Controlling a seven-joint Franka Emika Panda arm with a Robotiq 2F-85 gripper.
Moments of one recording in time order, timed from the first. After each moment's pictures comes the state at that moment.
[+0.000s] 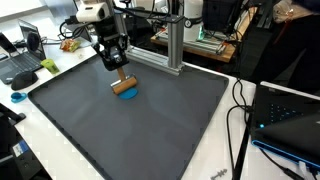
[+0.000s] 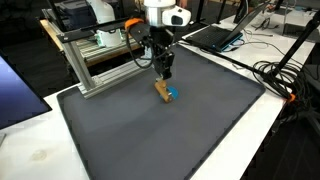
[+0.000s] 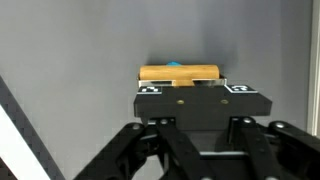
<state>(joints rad) -0.14 0.31 0.02 -2.03 0.03 2.39 -1.45</state>
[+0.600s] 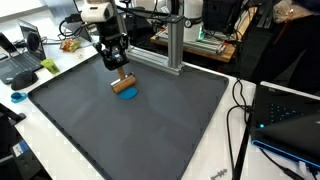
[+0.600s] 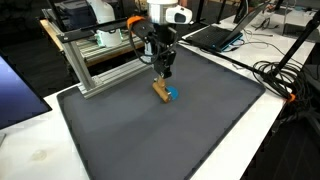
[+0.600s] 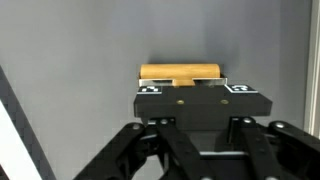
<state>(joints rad) -0.12 0.29 0.02 -2.05 -0.05 2.41 -1.44</state>
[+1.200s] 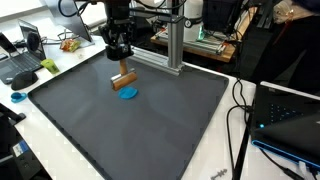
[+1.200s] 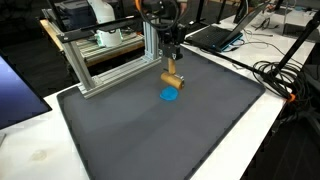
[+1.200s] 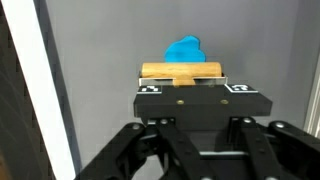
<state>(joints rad) -0.07 0.11 0.05 -2.20 -0.08 2.54 -1.47</state>
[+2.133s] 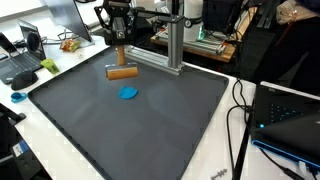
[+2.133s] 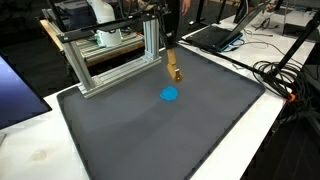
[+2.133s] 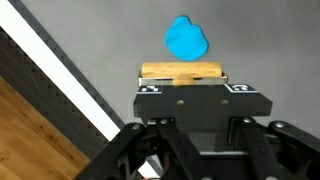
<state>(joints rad) -0.07 -0.02 0.01 -2.29 0.14 2.58 -1.19</state>
